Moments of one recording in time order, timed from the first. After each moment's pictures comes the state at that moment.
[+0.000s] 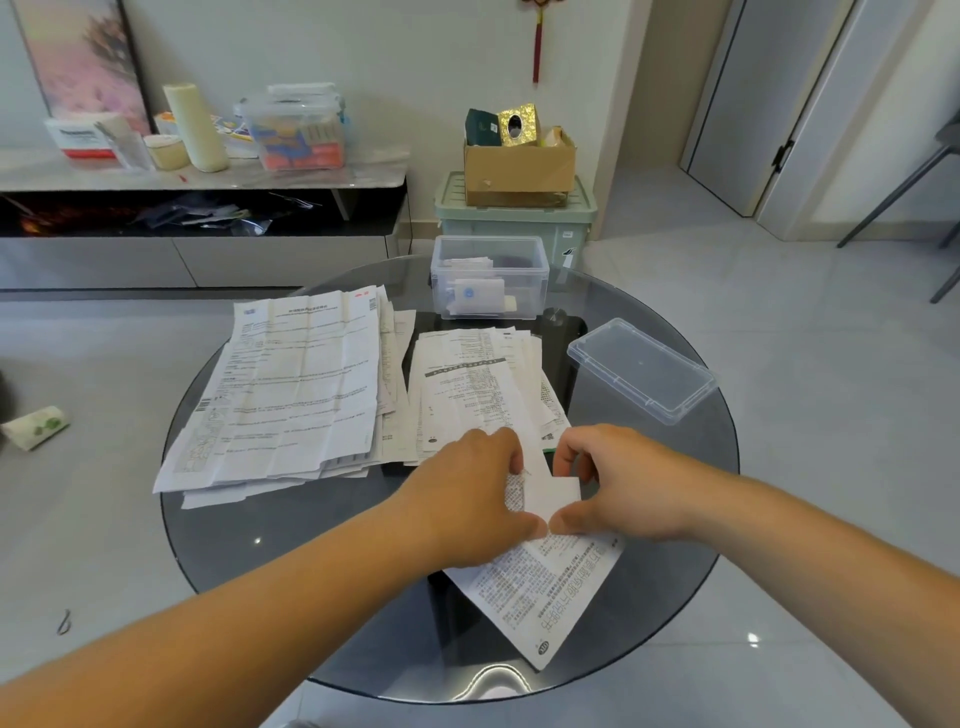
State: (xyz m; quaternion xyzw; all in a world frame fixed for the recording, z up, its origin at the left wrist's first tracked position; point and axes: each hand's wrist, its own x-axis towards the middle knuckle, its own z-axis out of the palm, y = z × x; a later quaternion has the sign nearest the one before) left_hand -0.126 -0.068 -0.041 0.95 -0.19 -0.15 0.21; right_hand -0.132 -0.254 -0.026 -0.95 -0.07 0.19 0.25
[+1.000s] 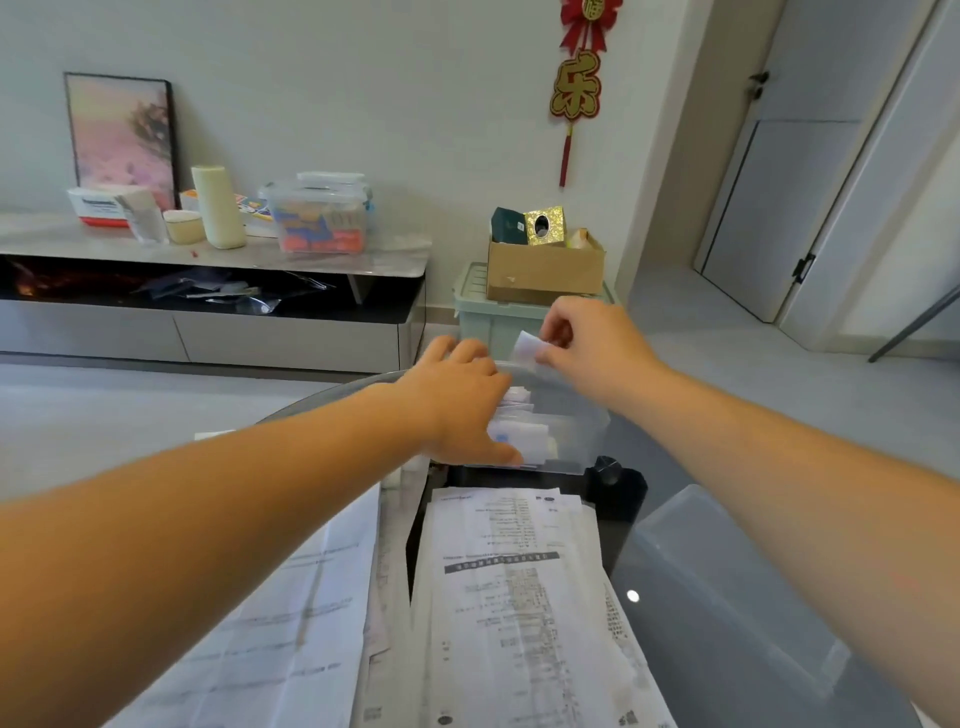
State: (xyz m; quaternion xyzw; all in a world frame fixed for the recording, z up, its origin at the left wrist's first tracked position) left_hand 0.143 -0.043 -0.005 0.94 -0.30 0.07 -0.13; right_hand 0.154 -0.224 0.024 -0.95 -0.10 -0.16 0.25
